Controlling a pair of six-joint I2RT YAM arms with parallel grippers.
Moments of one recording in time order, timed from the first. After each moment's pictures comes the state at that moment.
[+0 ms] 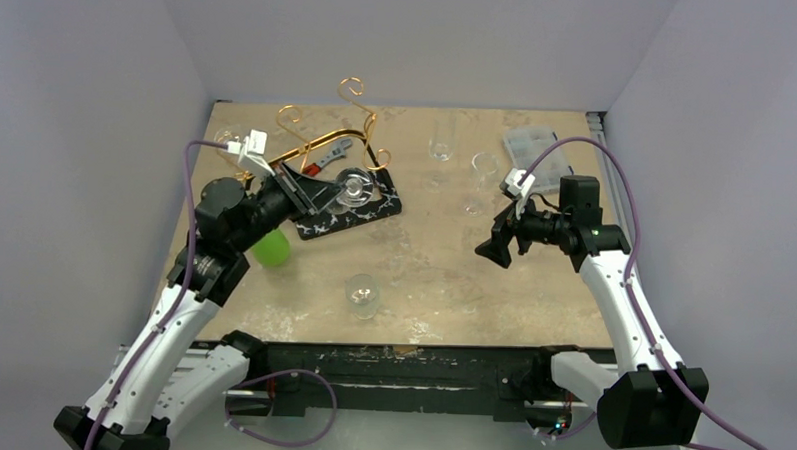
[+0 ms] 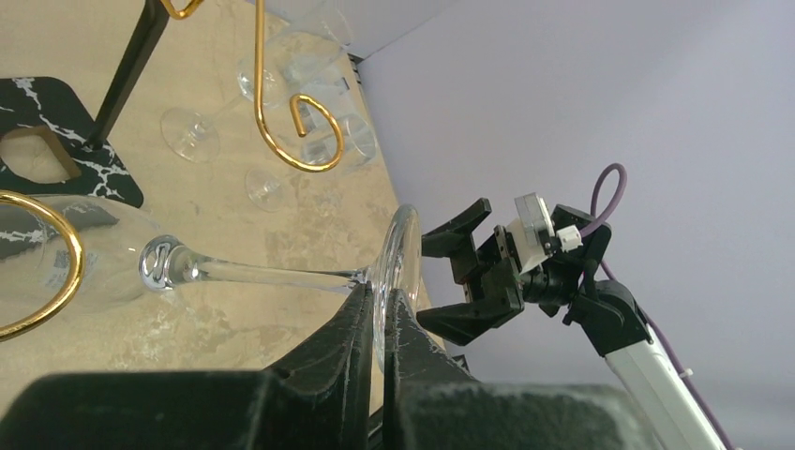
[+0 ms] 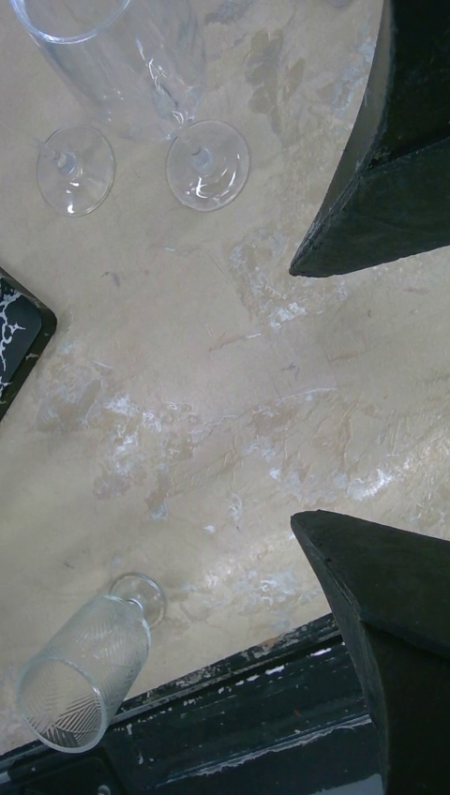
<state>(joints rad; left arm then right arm) -0.38 0.79 0.90 -0.17 0.29 -0.94 0.07 1.07 0.91 -0.63 -0.83 -0.54</state>
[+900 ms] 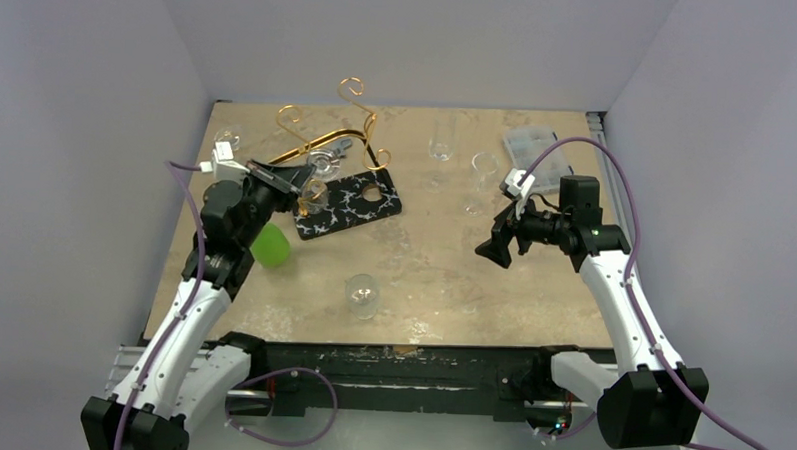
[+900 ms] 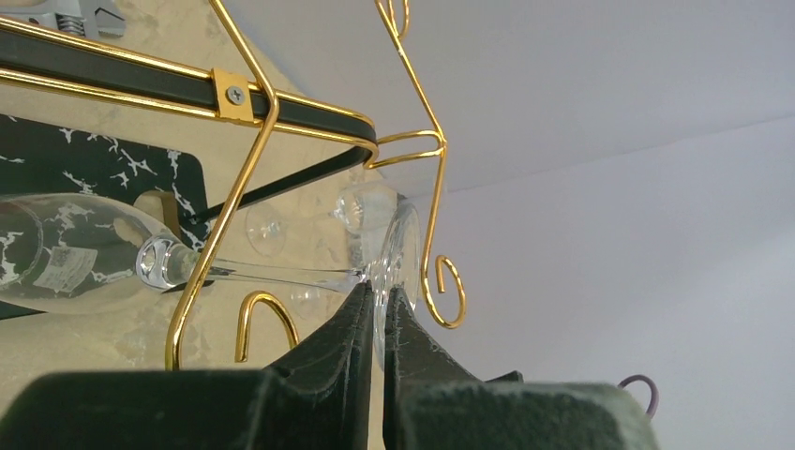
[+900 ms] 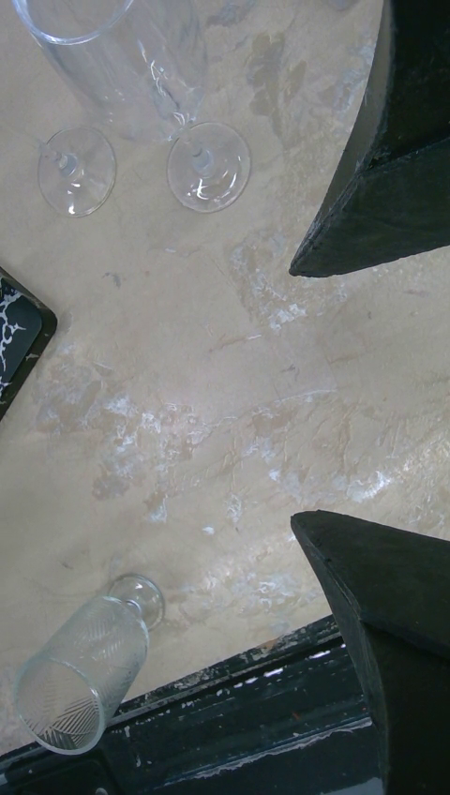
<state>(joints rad) -0.20 0.83 0.72 0.04 0.11 -1.17 0.07 1.07 0.91 -0.63 -0.83 -0.54</state>
